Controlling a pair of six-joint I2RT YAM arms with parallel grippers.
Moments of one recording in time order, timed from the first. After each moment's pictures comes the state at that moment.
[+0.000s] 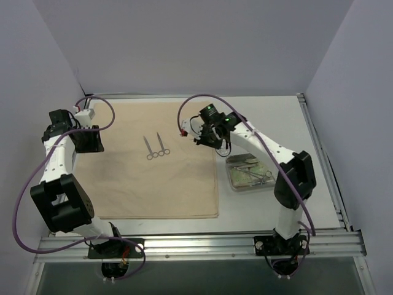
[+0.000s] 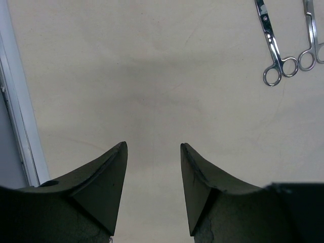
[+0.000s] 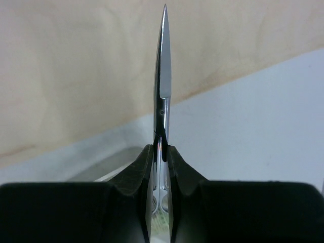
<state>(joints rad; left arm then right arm) 0.37 1.55 1.29 -0.75 0.33 0.27 0.69 1.90 1.66 -0.83 0.01 -0.68</state>
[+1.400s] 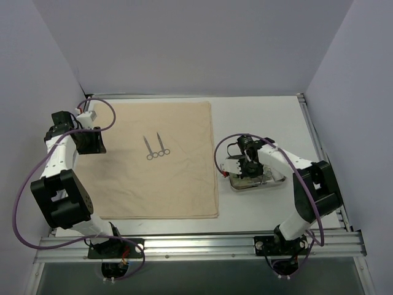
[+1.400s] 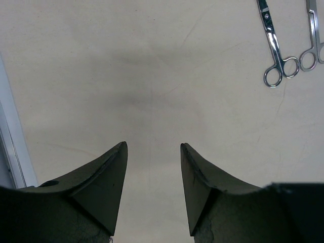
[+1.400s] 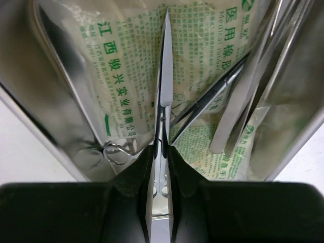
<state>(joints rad) 0.37 1.59 1.27 -0.72 0.36 0.27 0.39 1.60 0.96 -0.81 0.05 -1.27</state>
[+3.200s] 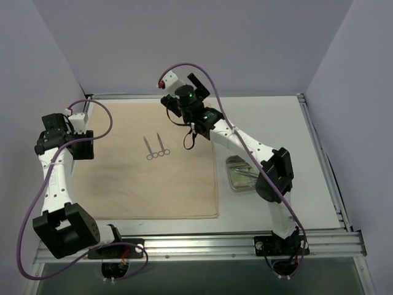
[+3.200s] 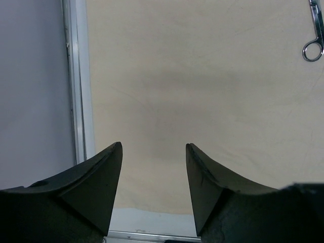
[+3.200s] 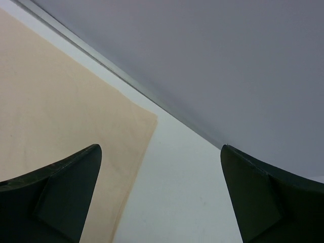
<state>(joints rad) 0.37 1.33 1.26 -0.87 0.12 0.30 0.77 2.02 1.94 -0.19 0.53 -0.43</state>
